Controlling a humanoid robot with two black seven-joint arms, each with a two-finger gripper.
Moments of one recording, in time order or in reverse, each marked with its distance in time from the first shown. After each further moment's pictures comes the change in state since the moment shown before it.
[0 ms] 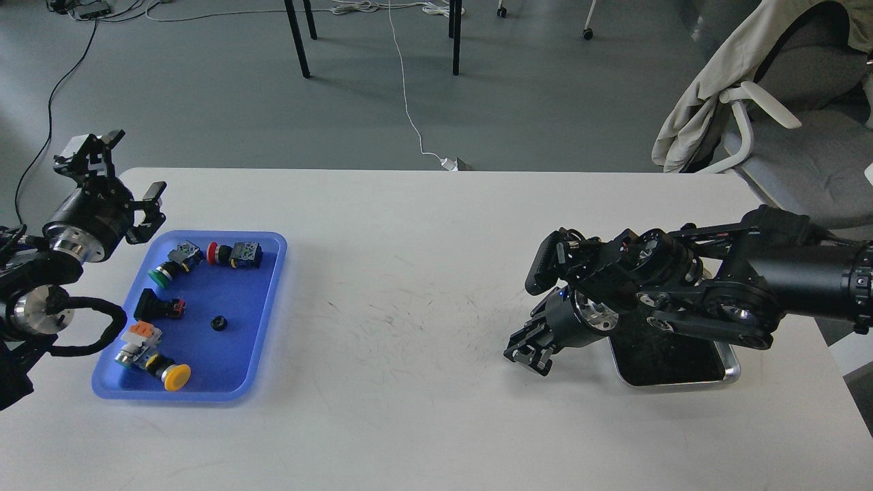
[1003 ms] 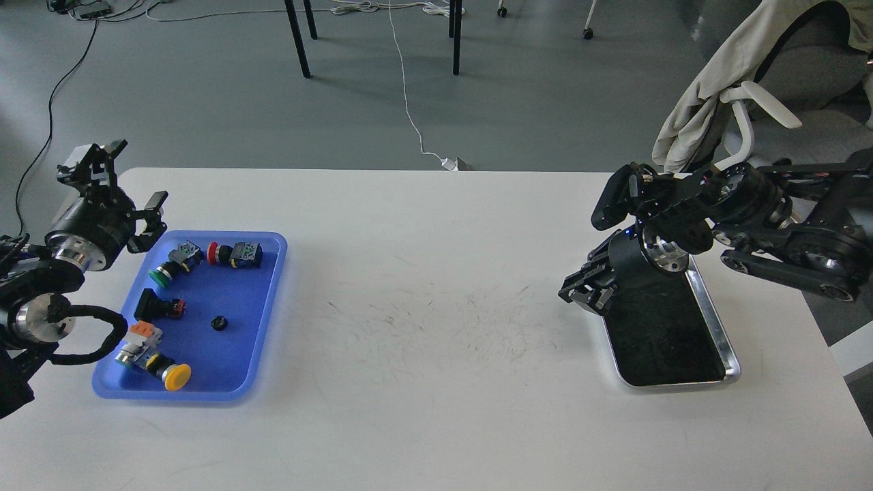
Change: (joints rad) left arm 0.021 -0.003 0.002 0.000 0.001 0.001 0.001; right arm 0.124 -0.232 0.008 -0.001 -0.038 0.029 0.101
